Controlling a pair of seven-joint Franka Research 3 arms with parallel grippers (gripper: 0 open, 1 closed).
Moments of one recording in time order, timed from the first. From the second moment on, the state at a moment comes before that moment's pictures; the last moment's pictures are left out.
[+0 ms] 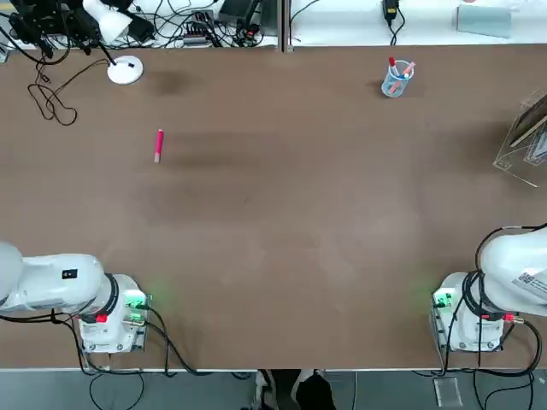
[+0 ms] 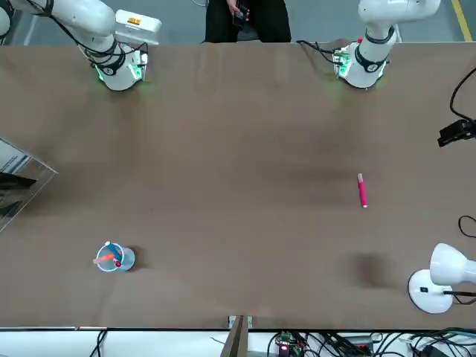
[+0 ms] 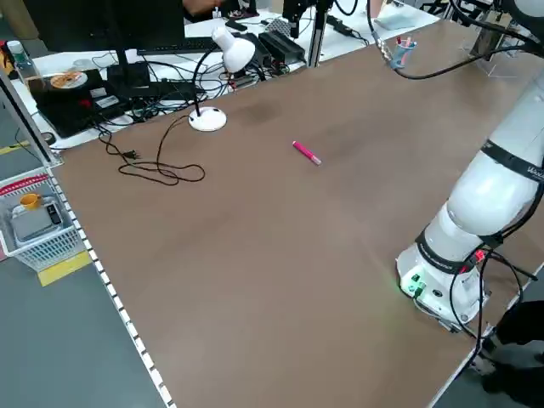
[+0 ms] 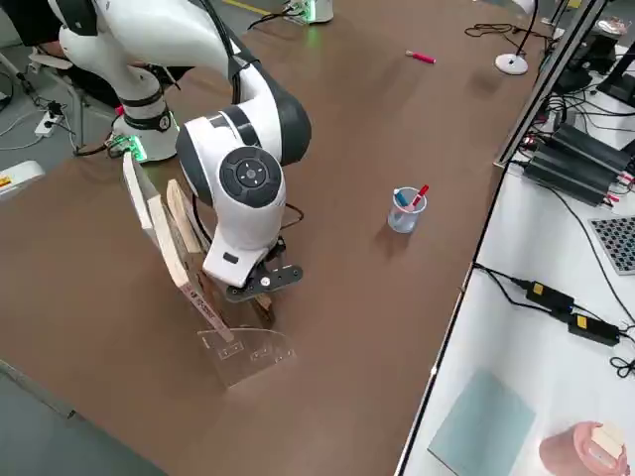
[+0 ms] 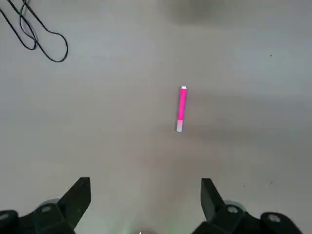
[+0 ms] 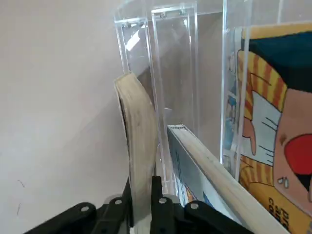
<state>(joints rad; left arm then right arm) 0.10 0.01 -0.10 -1.65 0.00 1.59 -0.09 -0.53 0.65 0.01 -1.23 0.03 1.62 0.16</state>
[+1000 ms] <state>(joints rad) 0.10 0.01 -0.10 -1.65 0.00 1.59 -0.09 -0.53 0.66 0.01 -1.23 0.03 1.63 0.15</state>
